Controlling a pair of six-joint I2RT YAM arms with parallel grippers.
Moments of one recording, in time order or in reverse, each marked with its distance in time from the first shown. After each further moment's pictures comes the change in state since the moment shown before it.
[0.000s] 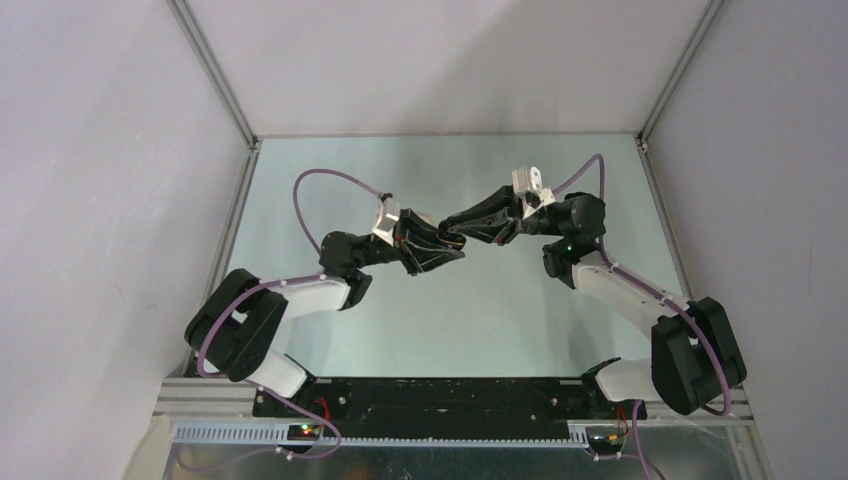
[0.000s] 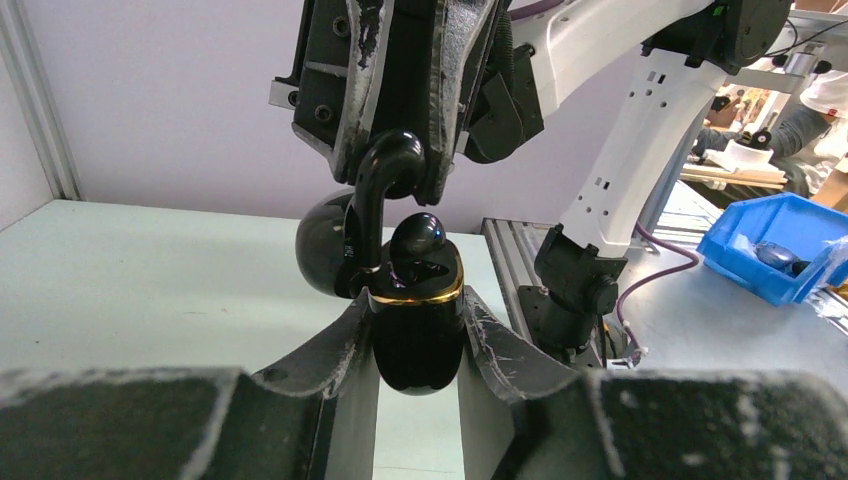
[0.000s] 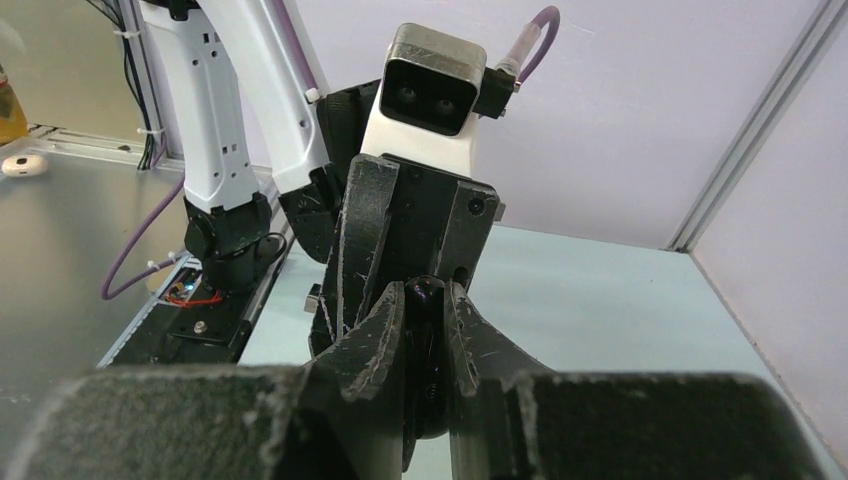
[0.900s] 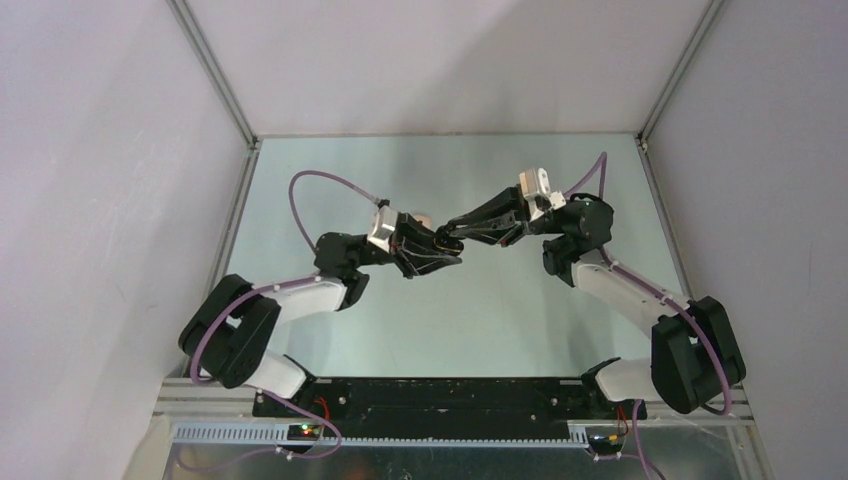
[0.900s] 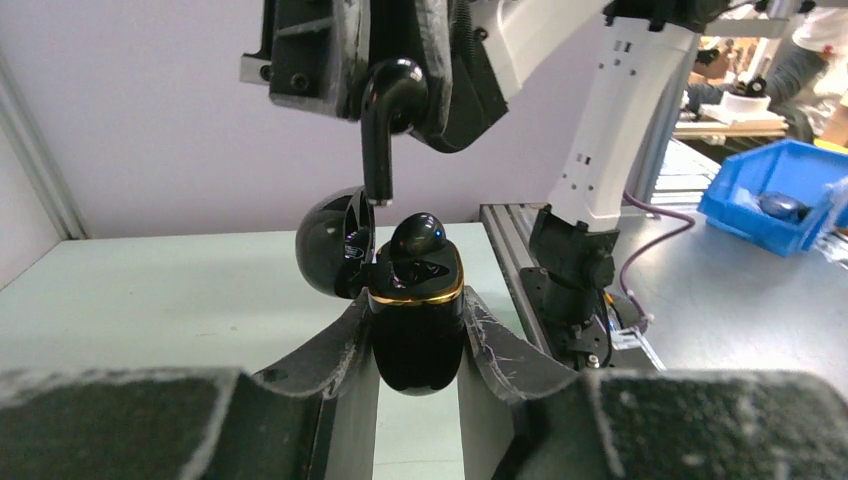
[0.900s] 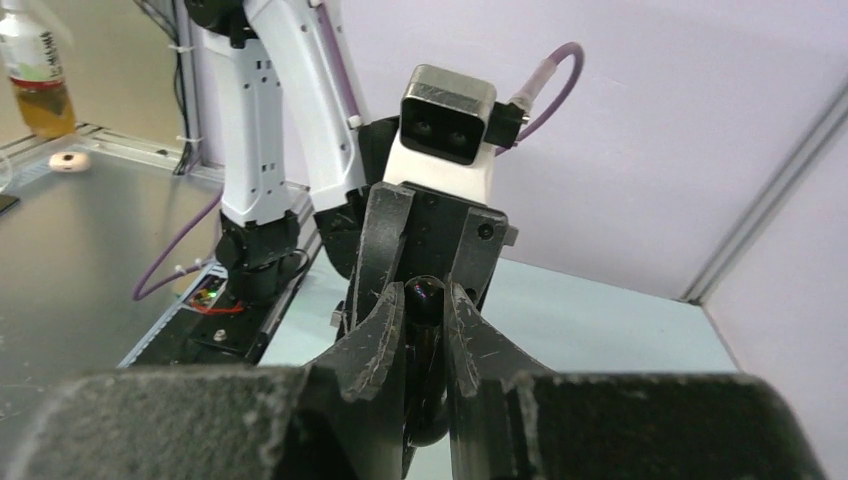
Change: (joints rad) left arm 0.008 -0.045 0.000 0.002 0.101 0.070; right arm 0.012 0.010 0.024 0.169 -0.071 0.127
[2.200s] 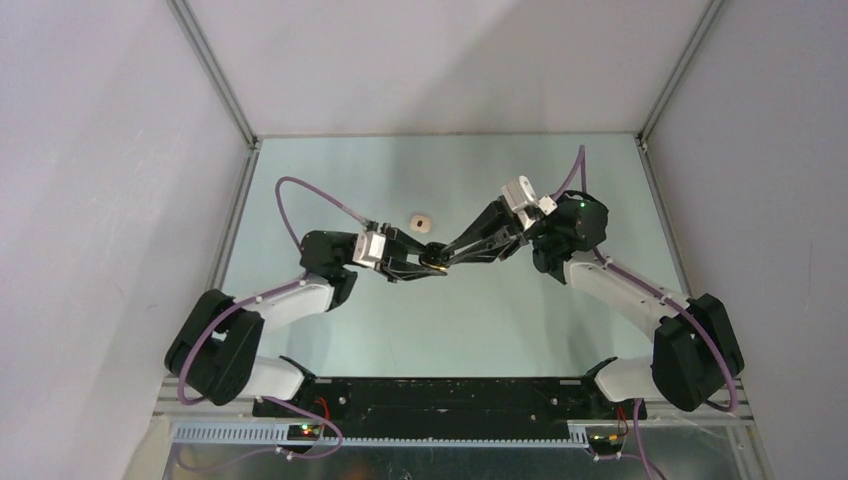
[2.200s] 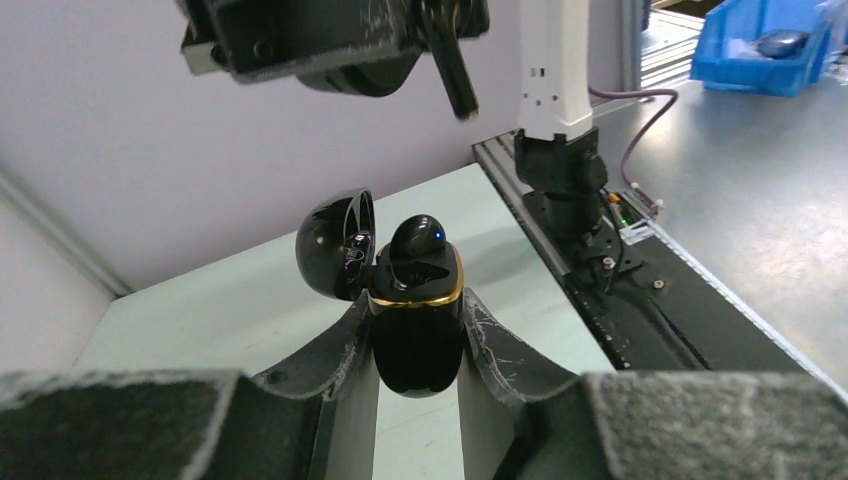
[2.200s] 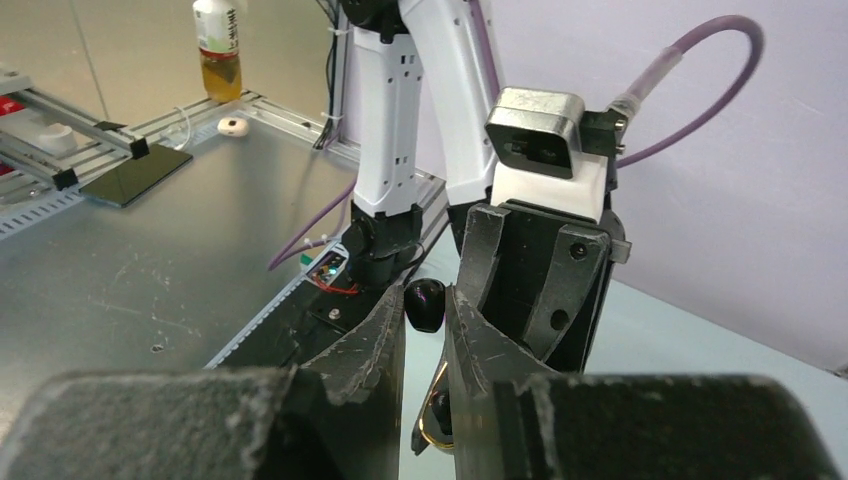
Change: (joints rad) left arm 0.075 -0.095 -0.015 -0.075 0.244 0.243; right arm 0.087 0.008 0.095 0.035 -0.180 0.165
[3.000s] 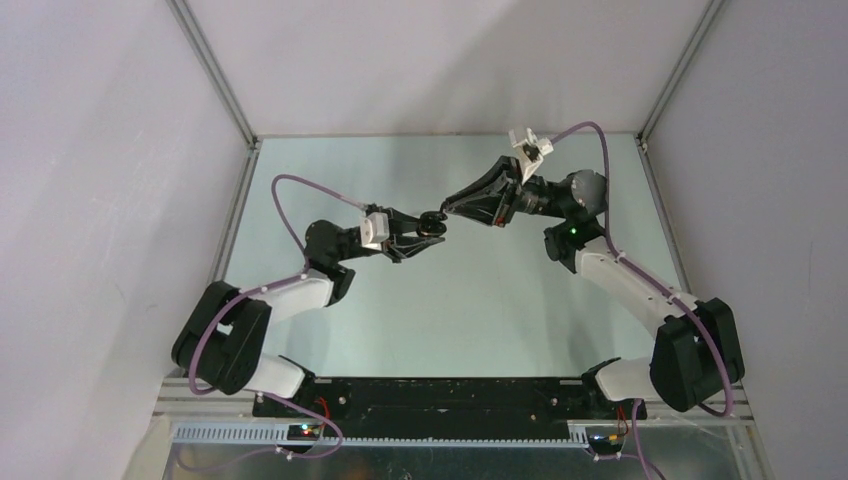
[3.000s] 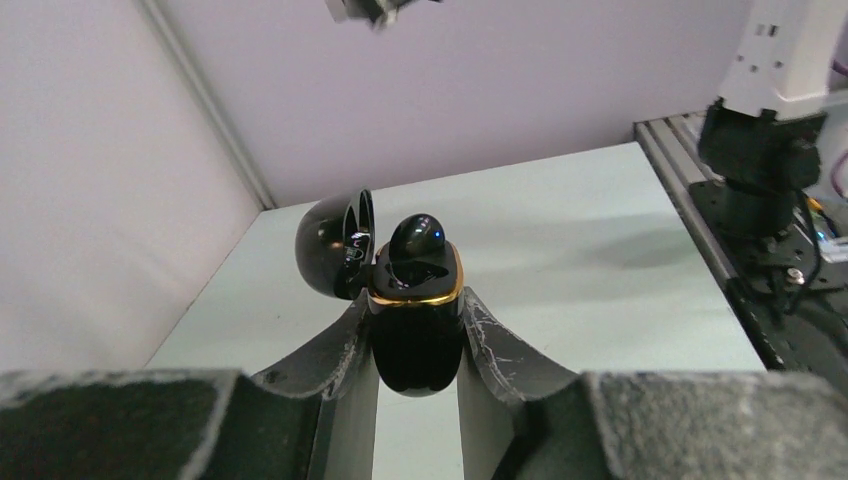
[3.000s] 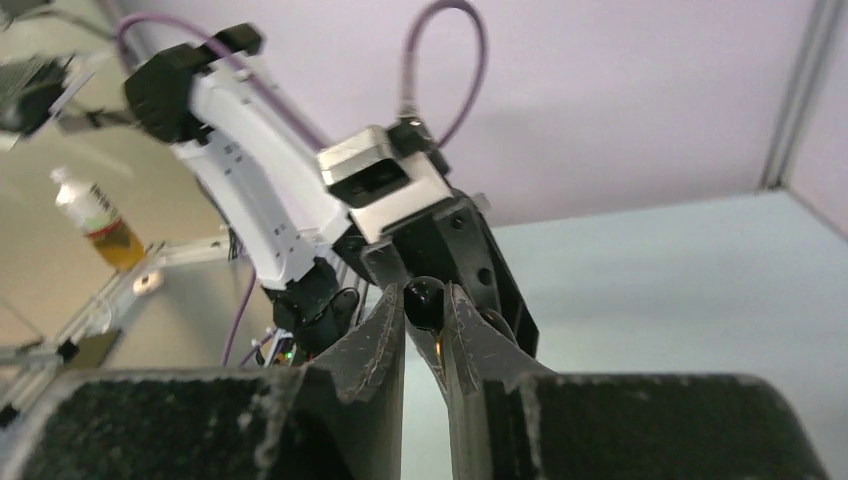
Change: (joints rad) left arm 0.058 0.059 -0.001 -0.122 -0.265 0.192; right arm -0.111 0.002 0.043 -0.463 0.341 -0.016
